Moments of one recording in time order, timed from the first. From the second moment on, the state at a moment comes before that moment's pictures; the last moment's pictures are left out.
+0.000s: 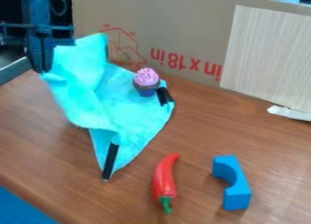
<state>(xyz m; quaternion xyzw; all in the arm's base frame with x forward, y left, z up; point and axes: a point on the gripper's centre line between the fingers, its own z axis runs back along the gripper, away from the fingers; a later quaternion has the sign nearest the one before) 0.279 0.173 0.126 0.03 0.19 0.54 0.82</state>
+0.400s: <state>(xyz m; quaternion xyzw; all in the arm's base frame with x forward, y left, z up) 0.265 0.185 0.128 0.07 0.23 0.55 0.80</state>
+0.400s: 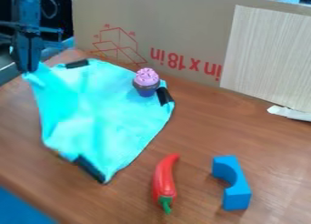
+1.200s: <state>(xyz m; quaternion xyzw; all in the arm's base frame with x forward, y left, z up) 0.261 0.200 0.134 0.10 0.21 0.60 0.77</state>
